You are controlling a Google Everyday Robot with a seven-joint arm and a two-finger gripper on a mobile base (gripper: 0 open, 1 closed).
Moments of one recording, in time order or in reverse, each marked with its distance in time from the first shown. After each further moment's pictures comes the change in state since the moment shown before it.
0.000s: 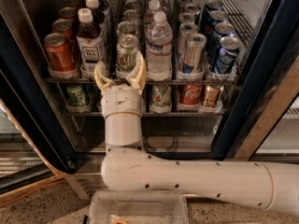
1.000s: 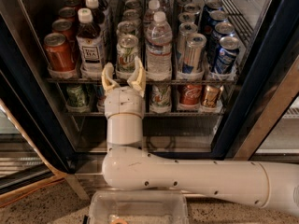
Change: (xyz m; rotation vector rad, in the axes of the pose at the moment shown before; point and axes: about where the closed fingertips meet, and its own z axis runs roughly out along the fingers) arm 0.023 -0.001 0.003 0.017 0.049 -0.003
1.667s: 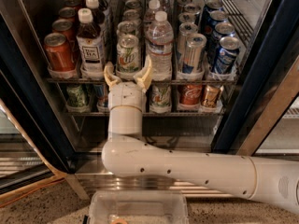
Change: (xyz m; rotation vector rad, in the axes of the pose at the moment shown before) arm 0.029 -0.008 0.025 0.071 0.040 0.010
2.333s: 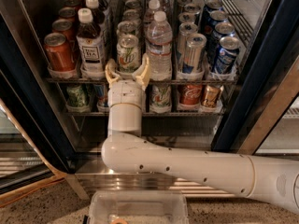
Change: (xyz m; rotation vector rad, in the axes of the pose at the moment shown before) arm -0.001 0.003 0.007 0.000 -0.004 0.004
